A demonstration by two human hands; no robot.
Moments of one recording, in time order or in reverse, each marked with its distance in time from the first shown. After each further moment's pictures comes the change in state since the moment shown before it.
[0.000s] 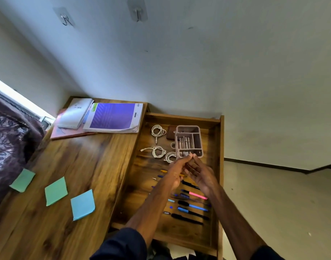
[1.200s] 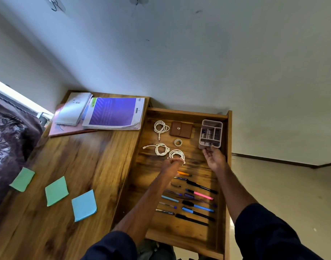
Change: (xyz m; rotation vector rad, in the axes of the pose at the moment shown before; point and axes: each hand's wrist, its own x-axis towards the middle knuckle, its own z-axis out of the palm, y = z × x) left_hand 0.030 0.012 -0.041 0.261 0.224 0.009; right_hand 0.135 -0.025 -0.030 0.393 0.348 0.046
